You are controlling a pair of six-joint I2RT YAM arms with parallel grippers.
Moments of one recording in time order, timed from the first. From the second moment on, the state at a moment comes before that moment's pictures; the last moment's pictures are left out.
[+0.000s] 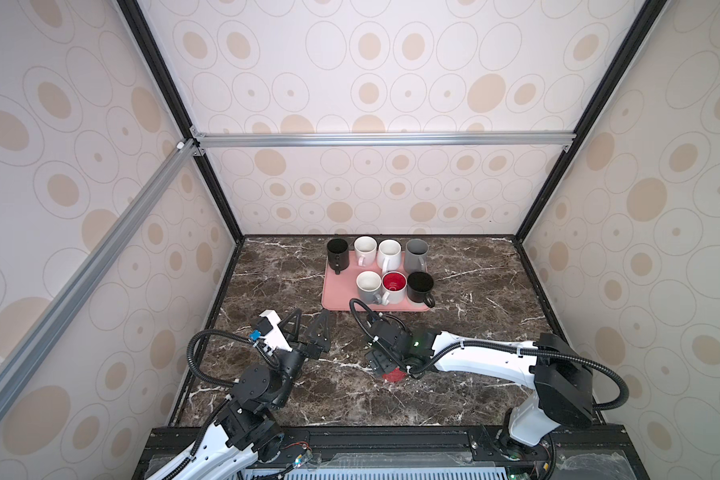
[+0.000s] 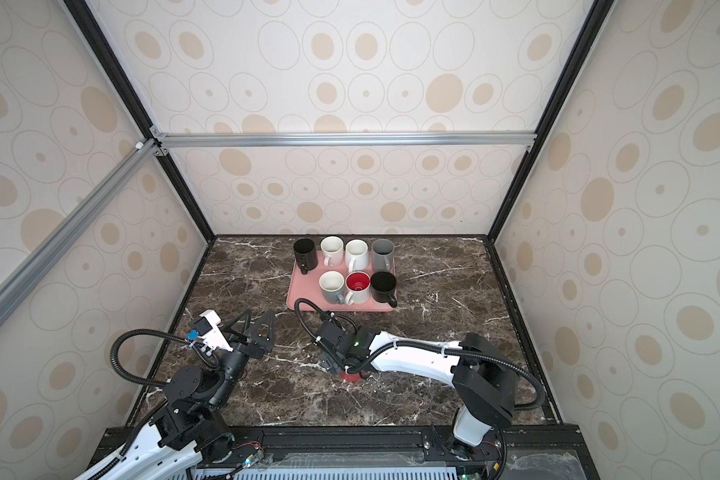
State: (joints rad) left arm -0.81 0.33 0.26 0.27 -0.46 -0.52; right arm 1.09 1.61 1.06 -0.58 0.38 0.41
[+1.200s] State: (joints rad) left arm -0.81 1.08 0.48 0.34 -0.03 -0.45; right arm 0.62 0.99 0.58 -0.45 -0.06 0.46
